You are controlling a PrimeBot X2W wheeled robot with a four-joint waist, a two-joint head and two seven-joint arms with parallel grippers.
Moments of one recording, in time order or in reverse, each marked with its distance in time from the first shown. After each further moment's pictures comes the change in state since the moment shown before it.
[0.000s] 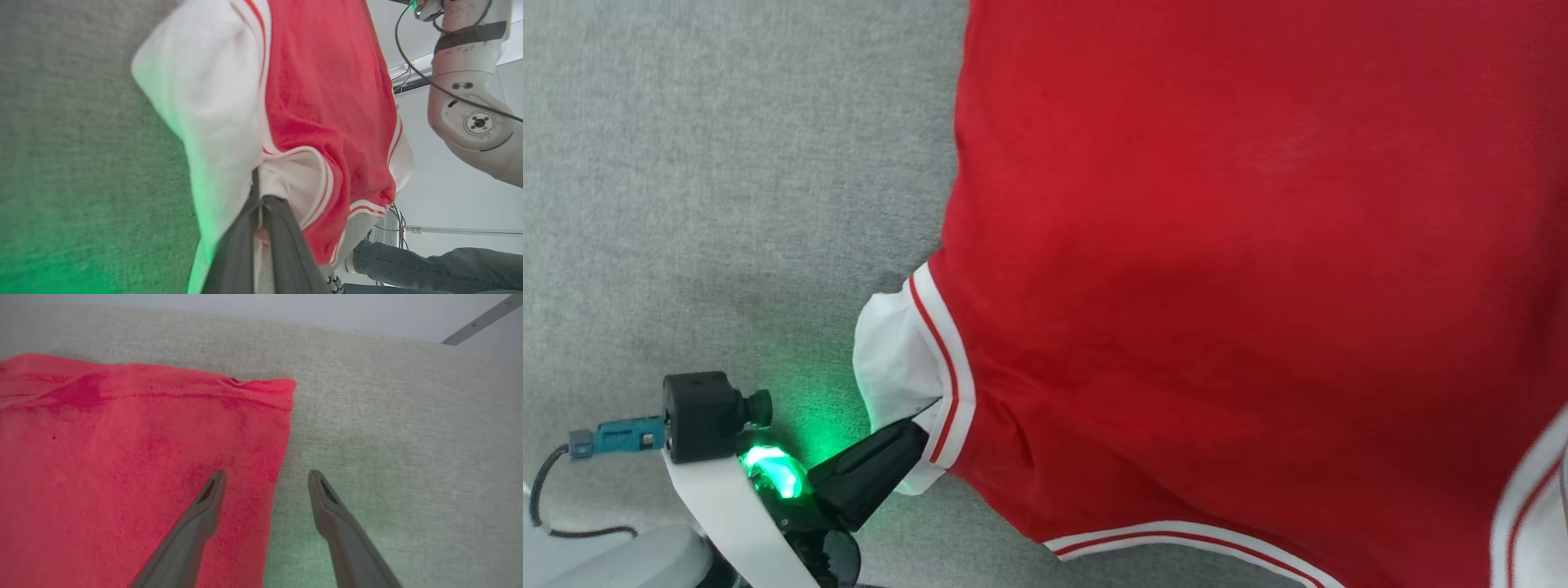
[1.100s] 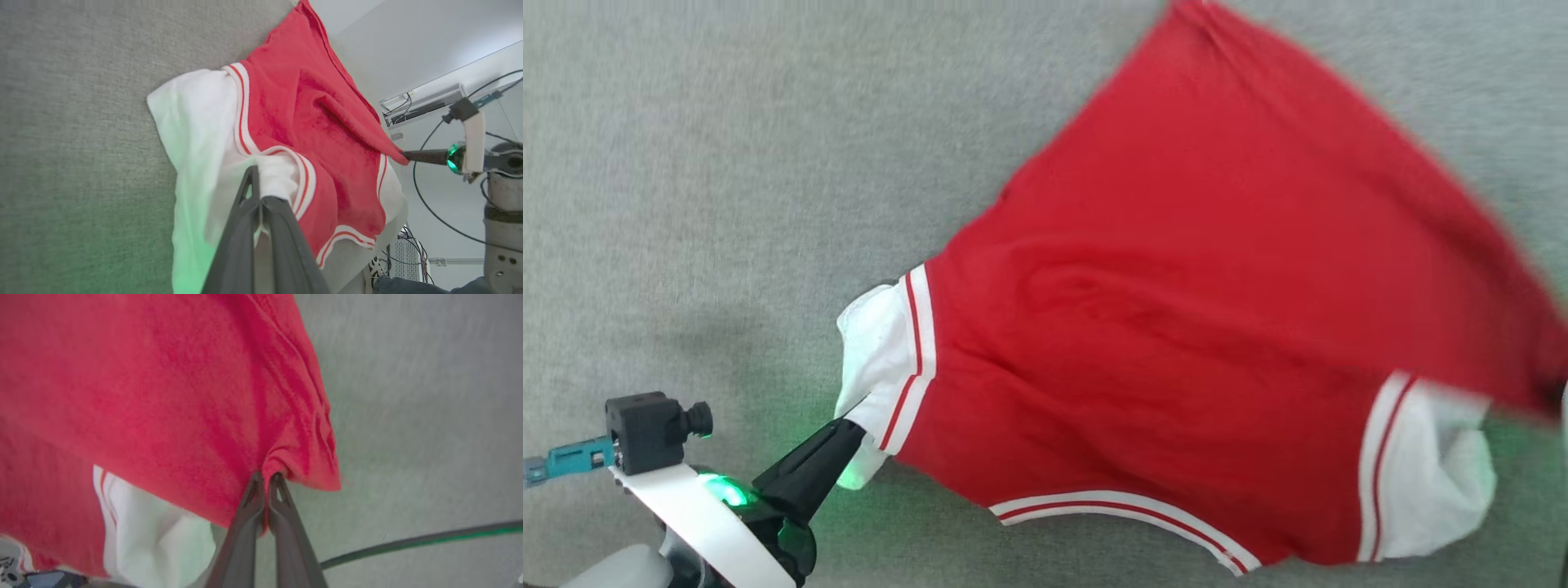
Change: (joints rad) left arm 0.163 -0.026 0.165 0.104 -0.035 0.000 -0.002; right arm 0.907 -0.164 -0.017 -0.594 0.443 0.000 0.235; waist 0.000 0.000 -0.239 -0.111
